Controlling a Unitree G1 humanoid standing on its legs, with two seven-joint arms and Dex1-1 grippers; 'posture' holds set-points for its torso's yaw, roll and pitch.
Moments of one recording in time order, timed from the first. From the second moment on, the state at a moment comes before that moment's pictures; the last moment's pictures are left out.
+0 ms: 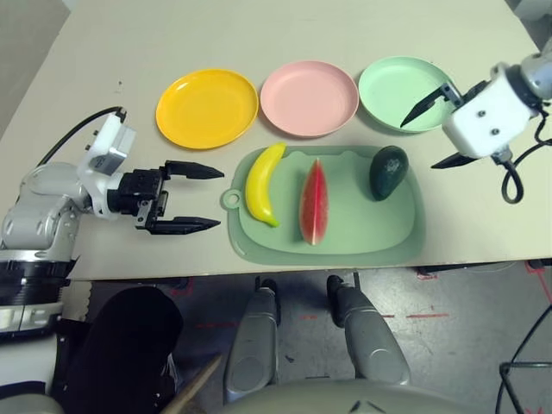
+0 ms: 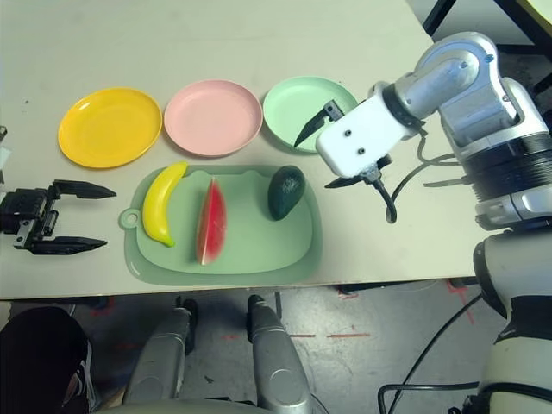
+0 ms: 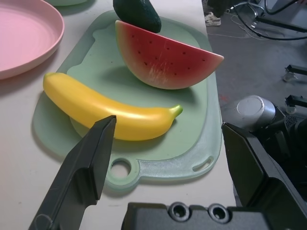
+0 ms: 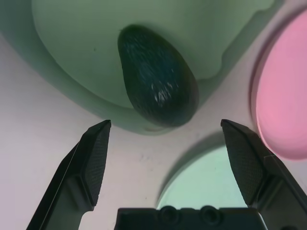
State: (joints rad) left arm -0.41 0.95 0.12 0.14 -0.59 0.18 -1.60; right arm -1.30 -1.00 0.69 0.48 0.12 -0.57 1.60
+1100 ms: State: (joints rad) left arm -0.41 0.99 0.12 0.14 -0.56 0.16 -1.60; right arm -1.35 -0.83 0.80 0.64 0.05 -0.63 1.61
